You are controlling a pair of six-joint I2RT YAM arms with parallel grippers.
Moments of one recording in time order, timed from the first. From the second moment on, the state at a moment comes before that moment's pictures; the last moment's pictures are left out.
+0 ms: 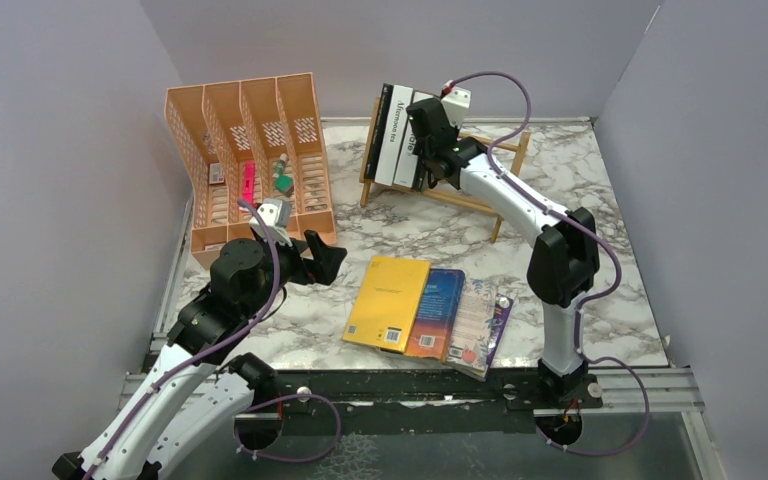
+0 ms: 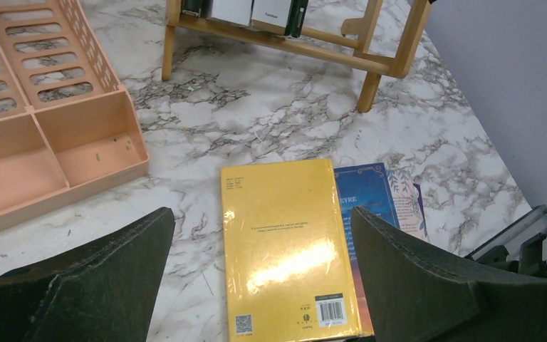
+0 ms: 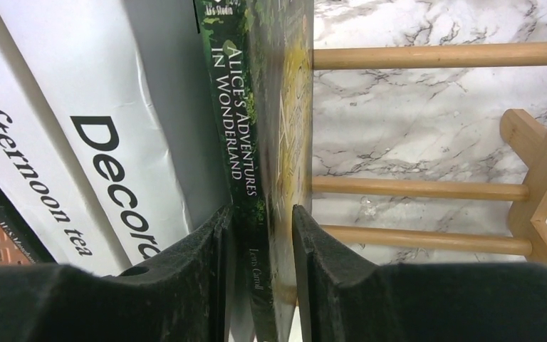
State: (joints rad) left arm -0.59 0.58 0.76 -0.44 -0.03 -0.42; right arm 0.60 2.01 1.86 -0.45 0.65 0.61
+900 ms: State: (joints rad) left arm -0.59 0.65 0.75 -0.44 -0.02 -0.46; right arm 0.60 1.53 1.43 -0.42 0.14 0.51
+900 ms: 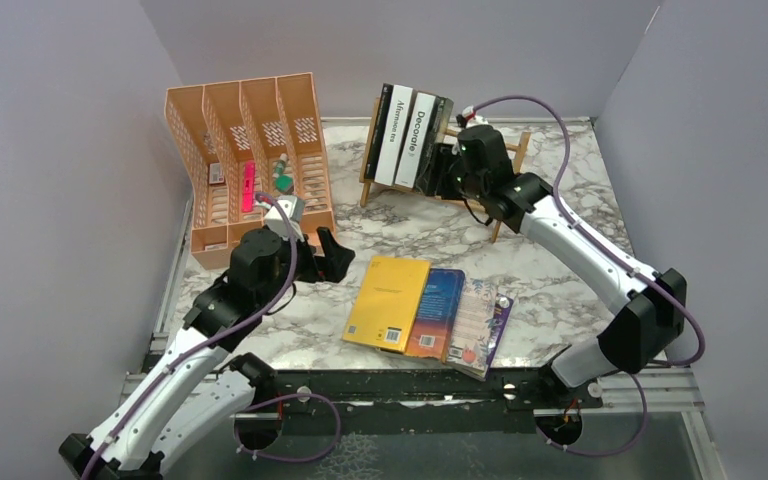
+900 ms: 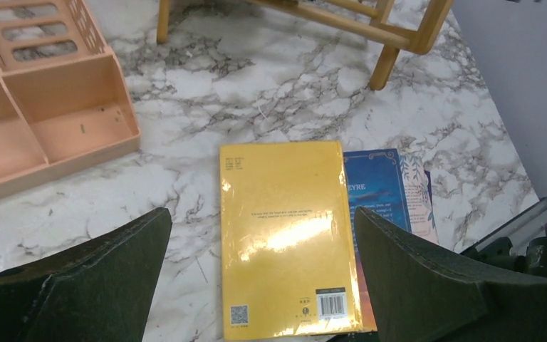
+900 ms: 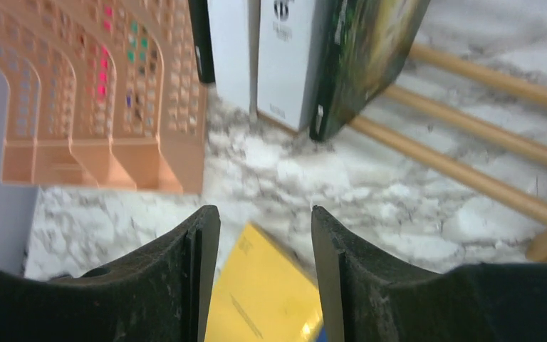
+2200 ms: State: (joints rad) left arm -0.59 1.23 0.33 0.27 0.27 -0.89; right arm 0.60 1.19 0.81 -0.40 -0.27 0.56
